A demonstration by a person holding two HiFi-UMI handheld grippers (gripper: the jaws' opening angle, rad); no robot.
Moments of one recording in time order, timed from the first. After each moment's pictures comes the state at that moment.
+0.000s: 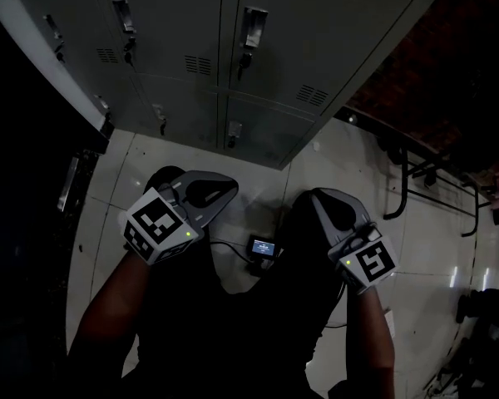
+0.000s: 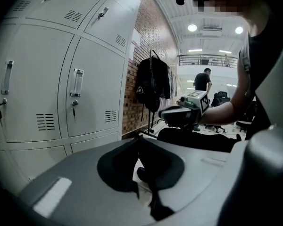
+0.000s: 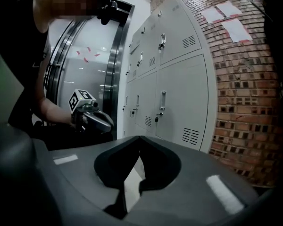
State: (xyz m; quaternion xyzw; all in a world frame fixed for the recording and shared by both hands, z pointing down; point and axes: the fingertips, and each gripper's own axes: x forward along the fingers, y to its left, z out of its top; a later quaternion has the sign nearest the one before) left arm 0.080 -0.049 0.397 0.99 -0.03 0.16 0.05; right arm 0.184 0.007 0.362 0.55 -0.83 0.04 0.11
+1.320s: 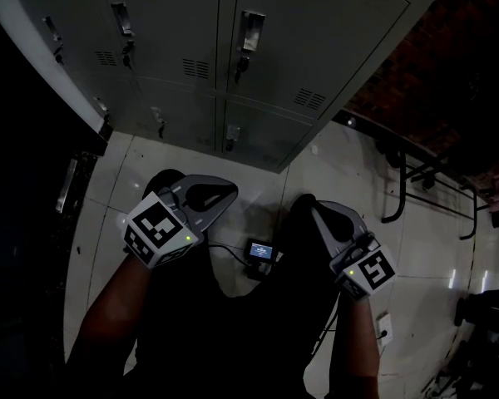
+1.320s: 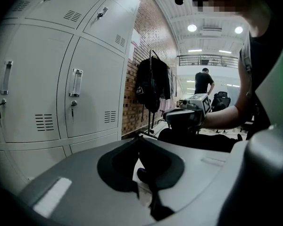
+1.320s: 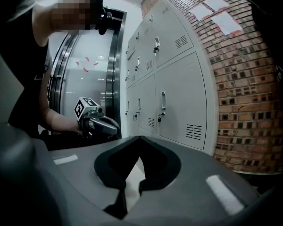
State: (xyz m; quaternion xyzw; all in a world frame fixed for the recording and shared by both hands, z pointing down) left arm 0.086 -0.046 0.397 0.99 -0.03 0.16 0.05; right arm 0.185 0.024 0.365 0.54 -0.84 0.06 0.06
